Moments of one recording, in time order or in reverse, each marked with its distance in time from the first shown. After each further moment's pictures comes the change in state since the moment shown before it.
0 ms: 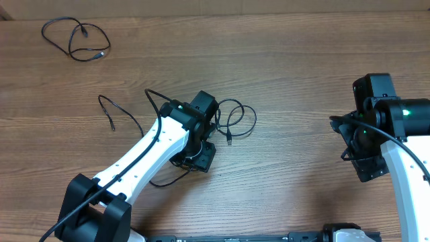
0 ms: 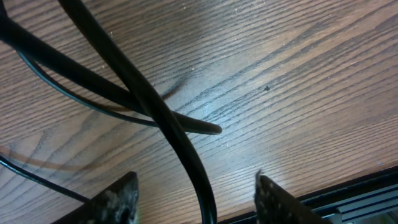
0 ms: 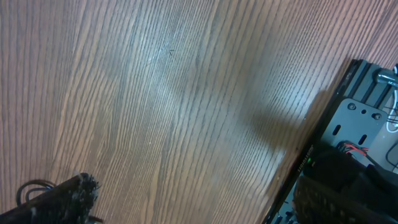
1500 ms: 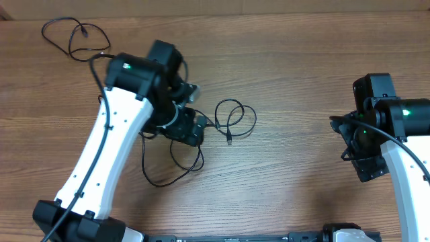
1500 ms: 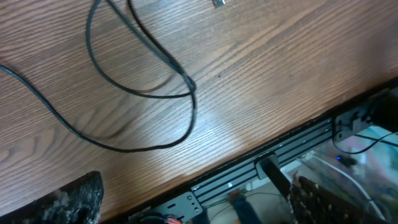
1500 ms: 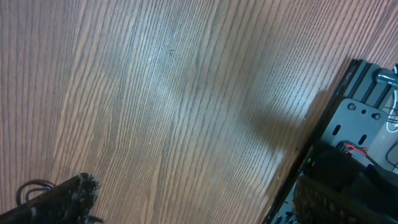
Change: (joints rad) left arm 0.176 0.000 0.546 -0.468 0.134 0.190; right arm 0.000 0.000 0.000 0.000 0.000 0.000
